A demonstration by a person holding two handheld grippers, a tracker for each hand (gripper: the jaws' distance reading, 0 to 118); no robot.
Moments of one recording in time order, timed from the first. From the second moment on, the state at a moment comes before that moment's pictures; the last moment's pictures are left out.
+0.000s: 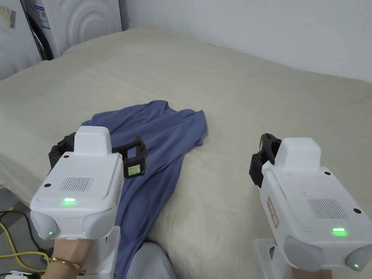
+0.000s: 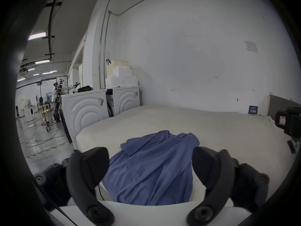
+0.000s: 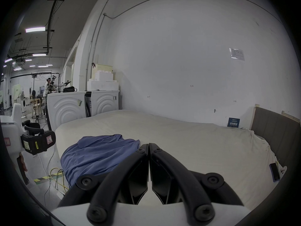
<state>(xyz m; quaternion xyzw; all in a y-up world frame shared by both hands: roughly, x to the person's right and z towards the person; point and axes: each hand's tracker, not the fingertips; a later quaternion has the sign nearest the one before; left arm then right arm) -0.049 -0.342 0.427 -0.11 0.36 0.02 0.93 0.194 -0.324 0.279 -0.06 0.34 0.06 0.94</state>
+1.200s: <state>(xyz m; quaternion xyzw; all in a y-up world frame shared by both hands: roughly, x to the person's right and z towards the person) -0.249 -0.460 0.101 -0.58 0.23 0.14 0.77 0.161 -0.378 0.168 -0.17 0.32 0.08 0.93</state>
